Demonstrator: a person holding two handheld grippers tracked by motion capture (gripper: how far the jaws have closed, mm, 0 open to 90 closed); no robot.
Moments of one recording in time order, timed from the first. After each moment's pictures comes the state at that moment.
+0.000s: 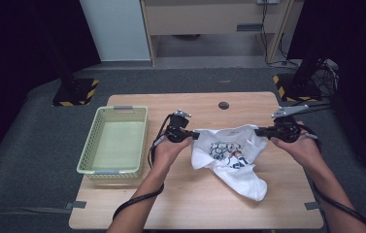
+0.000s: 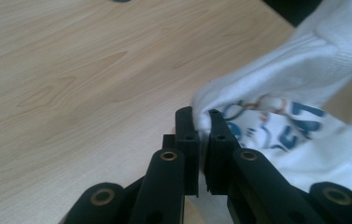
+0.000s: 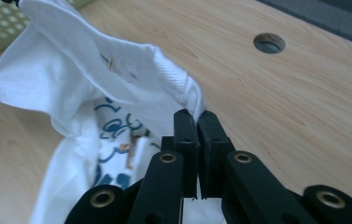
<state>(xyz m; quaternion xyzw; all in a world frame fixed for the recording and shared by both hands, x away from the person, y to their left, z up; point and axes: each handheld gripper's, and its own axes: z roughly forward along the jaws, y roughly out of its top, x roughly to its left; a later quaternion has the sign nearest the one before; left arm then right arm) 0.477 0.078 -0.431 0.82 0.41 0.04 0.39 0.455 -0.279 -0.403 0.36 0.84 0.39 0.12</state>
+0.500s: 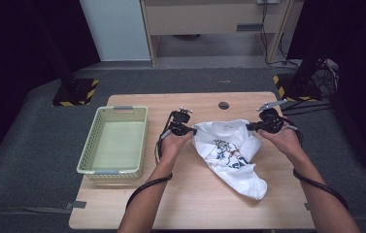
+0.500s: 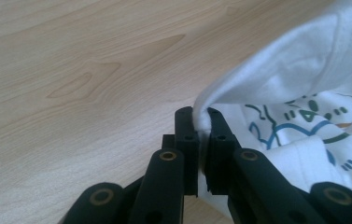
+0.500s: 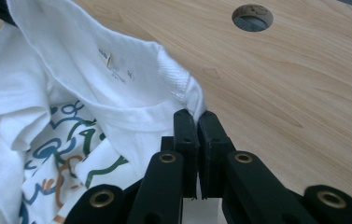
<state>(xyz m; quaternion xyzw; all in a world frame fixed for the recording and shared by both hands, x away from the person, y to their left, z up) 0.521 0.074 -0.472 0.82 0.46 0.05 0.34 0.515 -0.263 -0.450 0.40 0.84 0.35 0.11</state>
